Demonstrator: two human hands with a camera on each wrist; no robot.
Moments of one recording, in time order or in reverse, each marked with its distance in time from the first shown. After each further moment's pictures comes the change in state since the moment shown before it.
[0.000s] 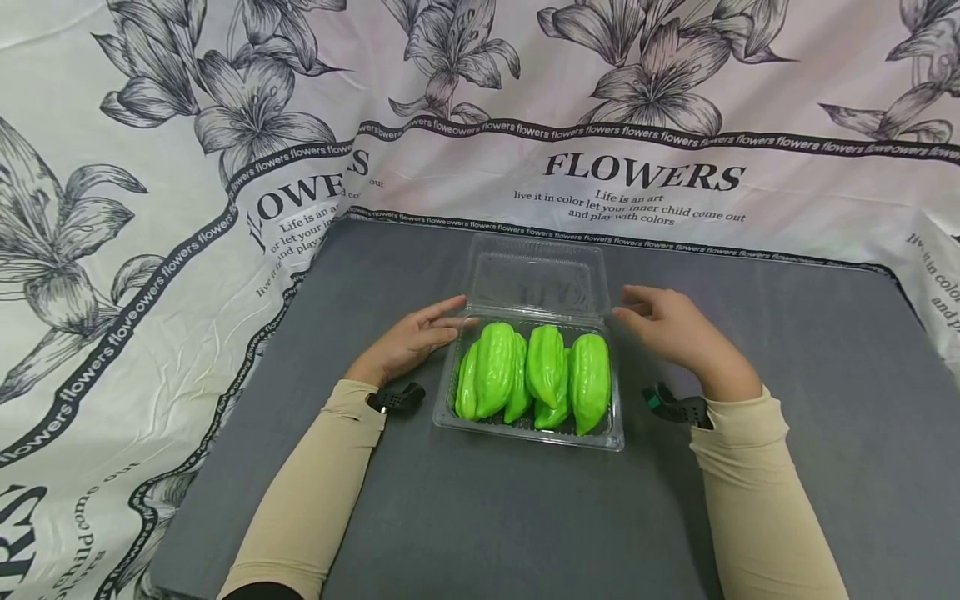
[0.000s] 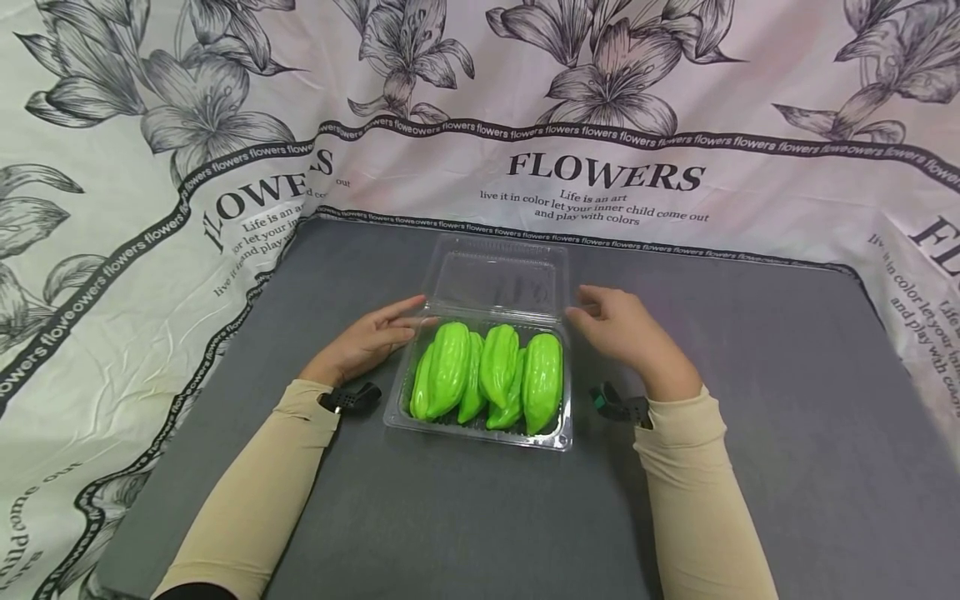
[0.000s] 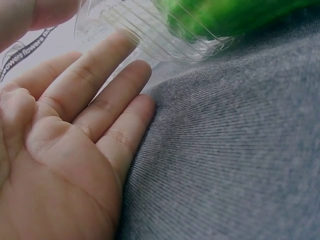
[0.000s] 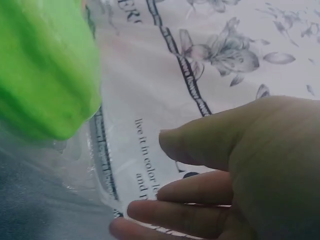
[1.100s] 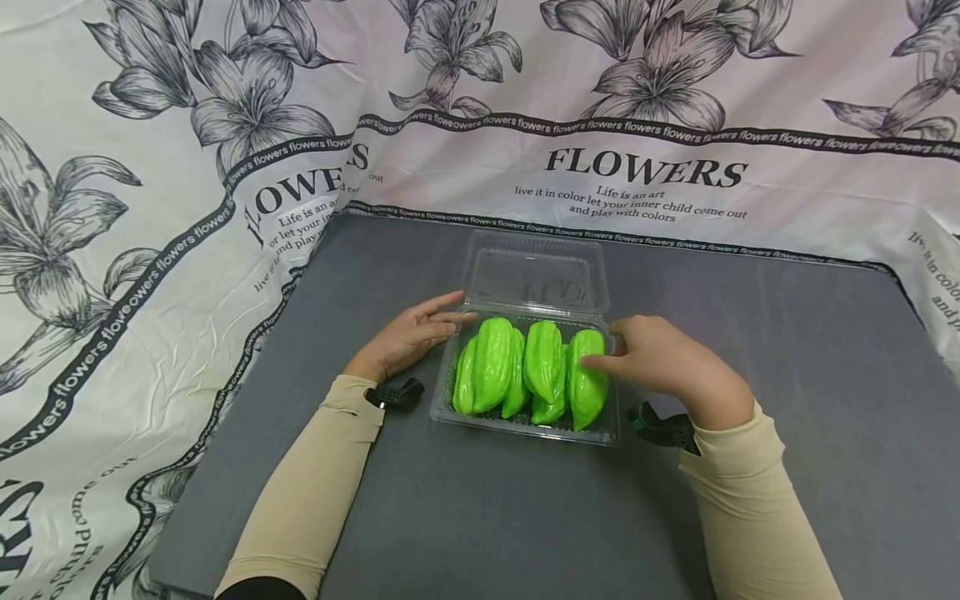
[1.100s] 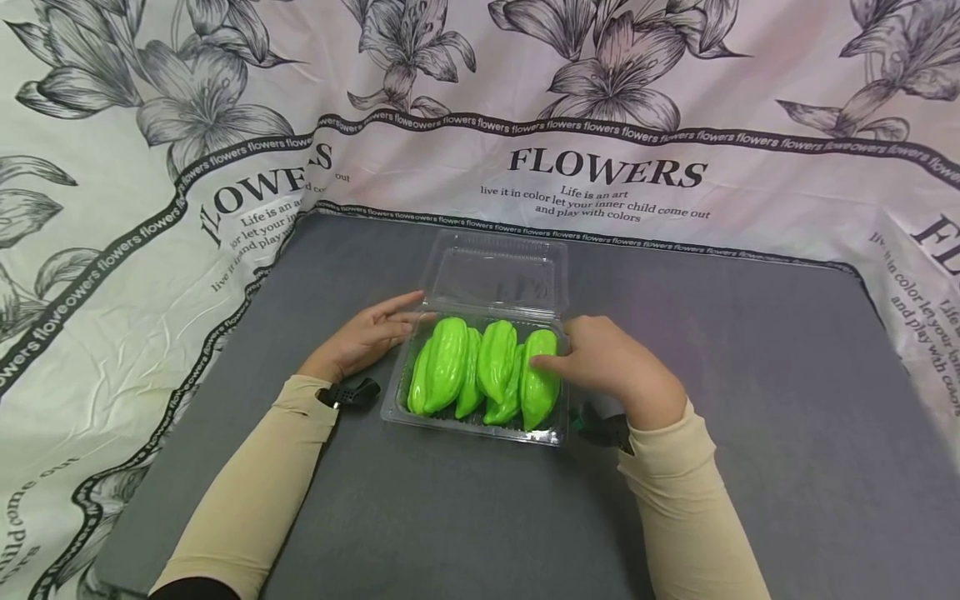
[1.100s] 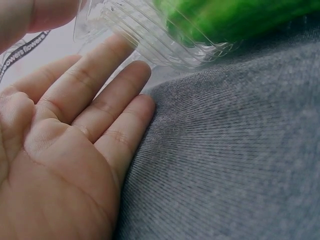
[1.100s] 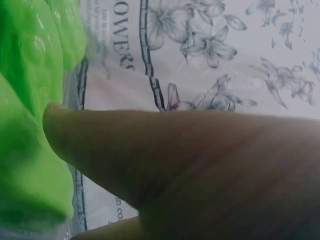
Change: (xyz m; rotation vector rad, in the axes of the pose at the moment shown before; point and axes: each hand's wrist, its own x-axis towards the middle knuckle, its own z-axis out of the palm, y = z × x) left_hand 0.000 0.001 -0.001 -0.081 0.013 -0.016; right_hand -0.026 -0.044 0.017 -0.185 -0.133 -0.027
